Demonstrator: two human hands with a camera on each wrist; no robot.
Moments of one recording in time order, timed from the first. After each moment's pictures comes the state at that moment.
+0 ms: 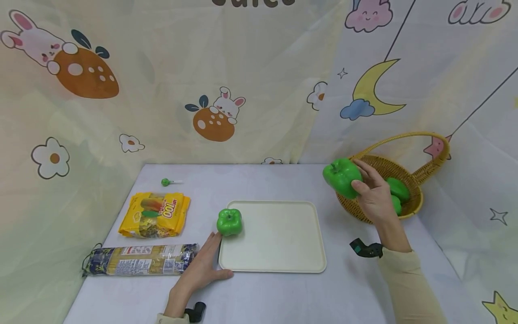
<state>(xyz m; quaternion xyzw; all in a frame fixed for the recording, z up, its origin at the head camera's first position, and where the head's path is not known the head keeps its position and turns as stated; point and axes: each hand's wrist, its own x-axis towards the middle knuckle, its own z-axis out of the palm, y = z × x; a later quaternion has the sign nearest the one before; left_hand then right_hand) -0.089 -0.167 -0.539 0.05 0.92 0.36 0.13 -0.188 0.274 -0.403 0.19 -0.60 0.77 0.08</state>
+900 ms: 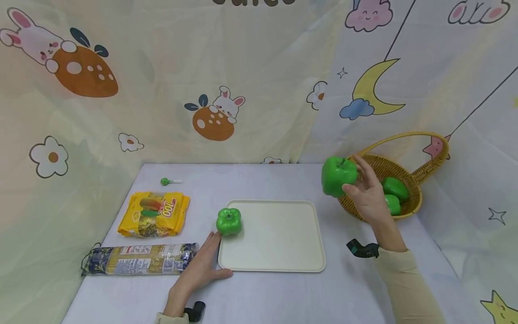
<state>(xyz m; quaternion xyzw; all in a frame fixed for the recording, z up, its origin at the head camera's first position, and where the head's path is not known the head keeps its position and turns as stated) -0.089 -0.167 -0.537 0.04 0.92 0.36 0.14 -0.192 0.269 -0.407 0.21 -0.63 0.75 0.07</state>
